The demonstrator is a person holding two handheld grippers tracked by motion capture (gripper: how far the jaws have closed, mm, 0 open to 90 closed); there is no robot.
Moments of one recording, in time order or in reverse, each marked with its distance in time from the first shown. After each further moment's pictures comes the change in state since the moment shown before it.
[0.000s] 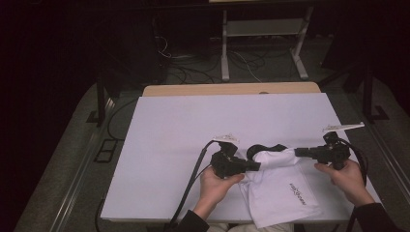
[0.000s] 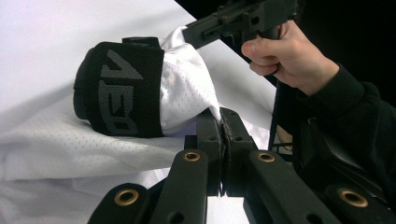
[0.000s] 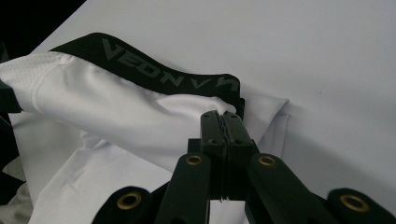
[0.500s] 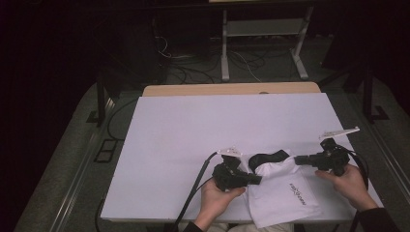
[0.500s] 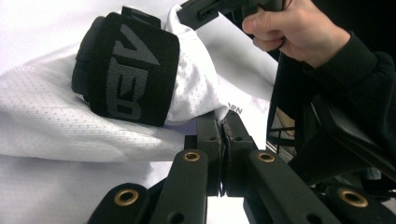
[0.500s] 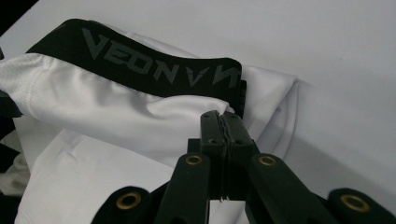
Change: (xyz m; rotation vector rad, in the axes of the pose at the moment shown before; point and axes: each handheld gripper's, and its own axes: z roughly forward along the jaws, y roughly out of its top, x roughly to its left) left arm -0.010 -0.027 0.010 0.059 0.002 0.010; right arm 0.006 -0.012 0.003 0.096 -0.009 -0.040
